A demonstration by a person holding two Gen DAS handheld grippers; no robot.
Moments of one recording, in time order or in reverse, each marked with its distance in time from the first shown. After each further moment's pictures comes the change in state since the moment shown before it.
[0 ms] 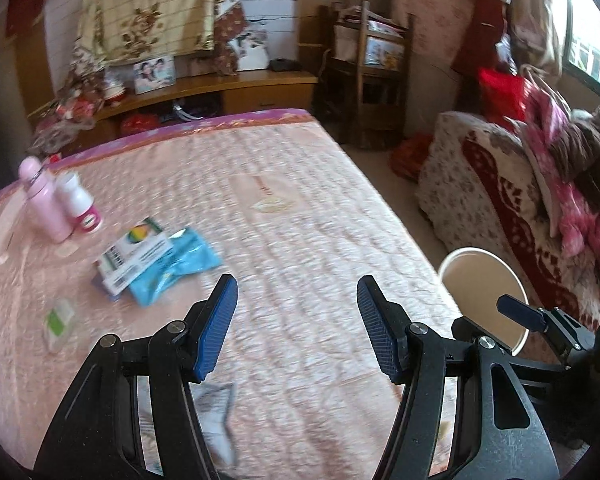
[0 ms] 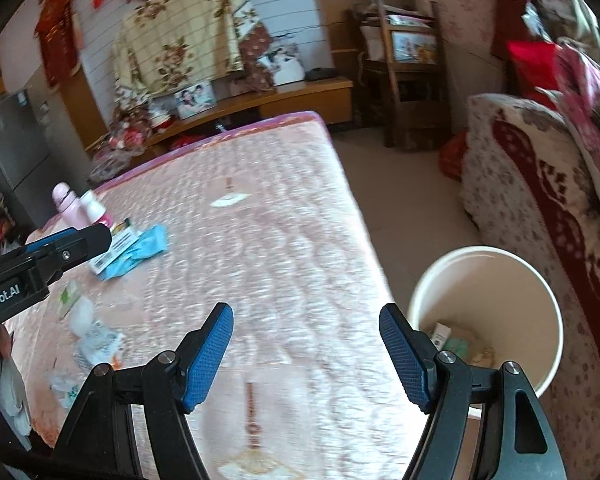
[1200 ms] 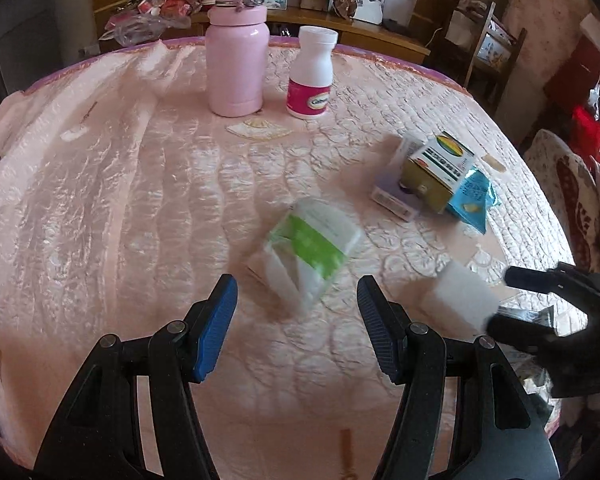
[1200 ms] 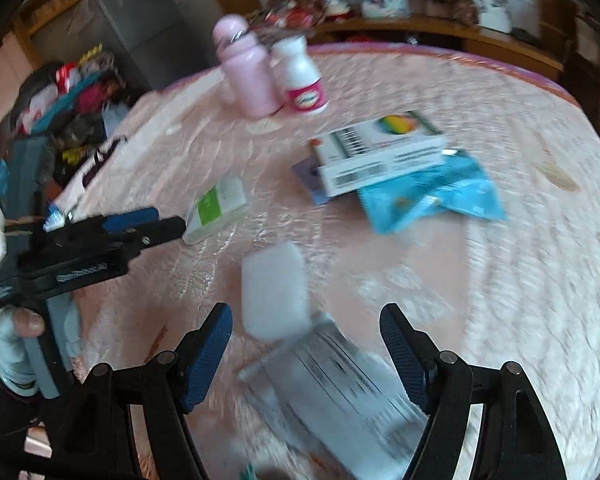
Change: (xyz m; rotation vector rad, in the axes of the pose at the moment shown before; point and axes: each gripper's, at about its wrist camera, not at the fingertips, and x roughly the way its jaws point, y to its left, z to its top) left arm 0.028 0.317 -0.083 -0.226 0.178 0.079; right arm 0.147 0.294 -0.016 -0.386 0.341 0.397
